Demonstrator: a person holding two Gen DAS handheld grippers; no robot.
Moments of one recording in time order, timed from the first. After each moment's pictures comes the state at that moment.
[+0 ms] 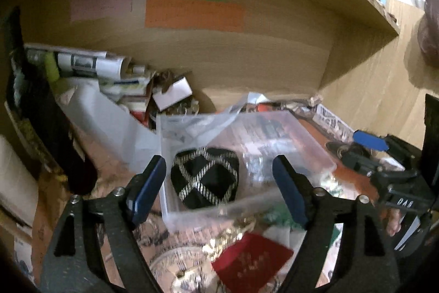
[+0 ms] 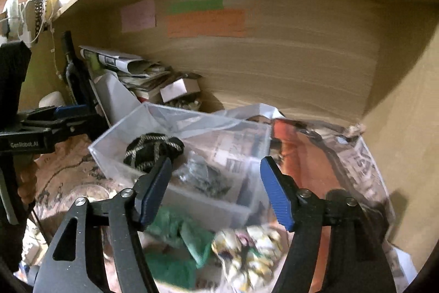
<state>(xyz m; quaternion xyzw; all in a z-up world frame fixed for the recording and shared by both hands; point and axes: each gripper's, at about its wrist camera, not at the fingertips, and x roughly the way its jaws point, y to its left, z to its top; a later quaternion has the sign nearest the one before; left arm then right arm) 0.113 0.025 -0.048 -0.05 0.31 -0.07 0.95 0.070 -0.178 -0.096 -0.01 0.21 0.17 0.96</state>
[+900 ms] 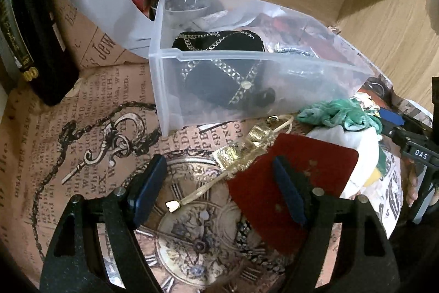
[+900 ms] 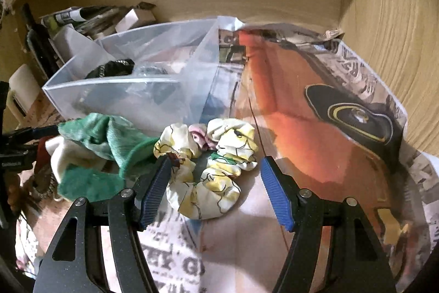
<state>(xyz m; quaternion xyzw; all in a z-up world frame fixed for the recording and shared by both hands) 0.100 0.024 -0.164 -0.06 0.44 -0.07 0.89 0.073 -0.221 -0.188 0.03 0.34 0.12 0.93</state>
